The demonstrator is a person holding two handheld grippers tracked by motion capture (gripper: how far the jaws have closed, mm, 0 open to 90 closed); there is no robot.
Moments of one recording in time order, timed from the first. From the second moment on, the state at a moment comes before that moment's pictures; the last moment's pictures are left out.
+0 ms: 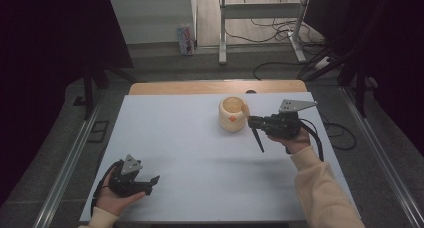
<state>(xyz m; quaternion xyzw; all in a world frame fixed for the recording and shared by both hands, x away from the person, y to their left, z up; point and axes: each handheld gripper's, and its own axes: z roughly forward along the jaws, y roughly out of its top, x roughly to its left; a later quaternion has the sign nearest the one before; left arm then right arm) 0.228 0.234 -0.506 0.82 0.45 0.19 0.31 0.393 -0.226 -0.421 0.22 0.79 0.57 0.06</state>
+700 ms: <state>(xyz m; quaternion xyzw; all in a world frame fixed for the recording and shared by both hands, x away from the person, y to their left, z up) 0.229 0.236 -0.507 0.82 0.45 0.19 0.31 0.397 -0.241 -0.418 0.27 0.72 0.63 0.04</state>
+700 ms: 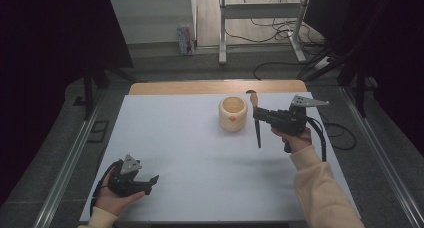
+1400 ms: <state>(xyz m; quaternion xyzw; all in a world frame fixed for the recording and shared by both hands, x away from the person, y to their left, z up) 0.229 0.236 -0.507 0.82 0.45 0.19 0.30 0.400 -0.249 -0.420 0.31 0.69 0.66 0.05</state>
